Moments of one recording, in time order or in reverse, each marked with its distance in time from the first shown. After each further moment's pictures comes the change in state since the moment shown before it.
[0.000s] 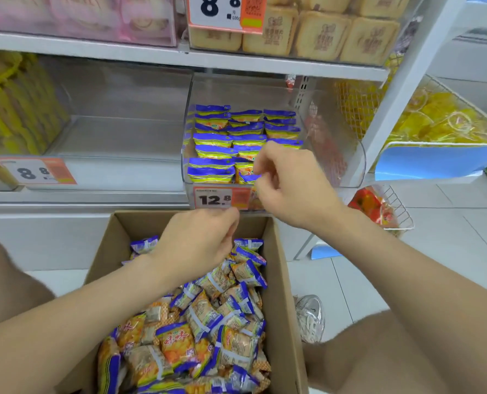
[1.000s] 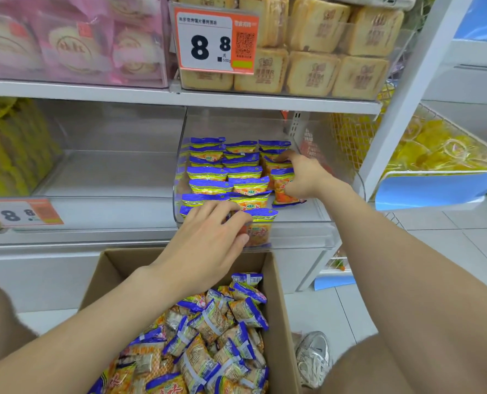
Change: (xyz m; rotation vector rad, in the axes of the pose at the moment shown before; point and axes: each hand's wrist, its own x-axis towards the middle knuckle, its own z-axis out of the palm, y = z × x) left_hand 0.047 -0.011 -0.008 -0.032 0.033 0.000; right_hand 0.101 0.144 0.014 -0.080 -0.334 0.470
